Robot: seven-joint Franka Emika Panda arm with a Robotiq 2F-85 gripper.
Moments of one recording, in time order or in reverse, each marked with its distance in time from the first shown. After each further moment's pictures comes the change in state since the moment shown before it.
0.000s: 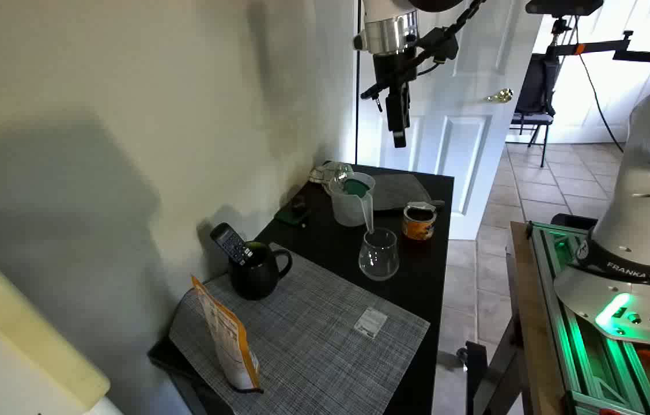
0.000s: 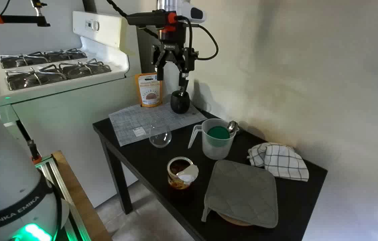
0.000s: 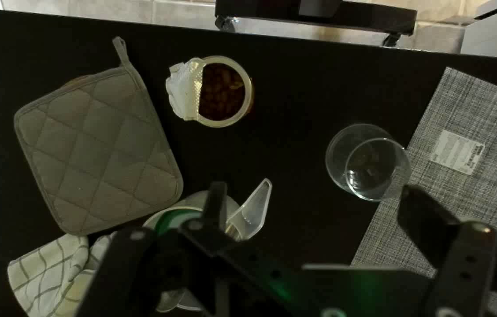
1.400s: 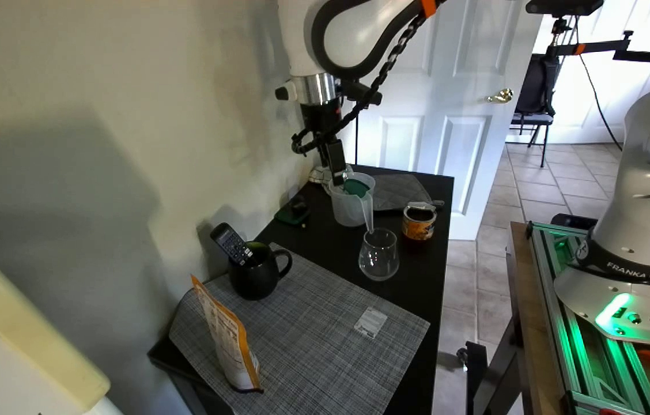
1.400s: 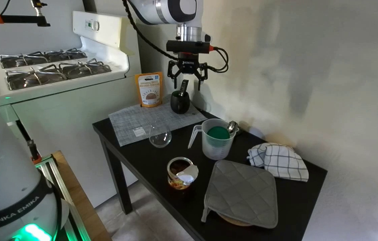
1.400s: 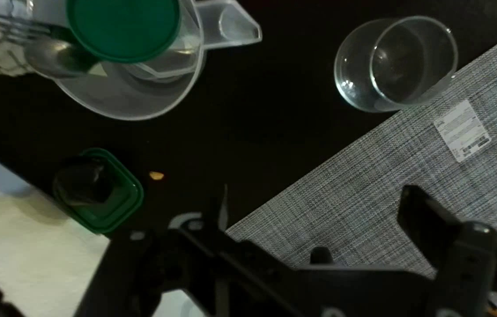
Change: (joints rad) arm 0.061 0.430 0.043 0.278 0.019 0.213 -0.469
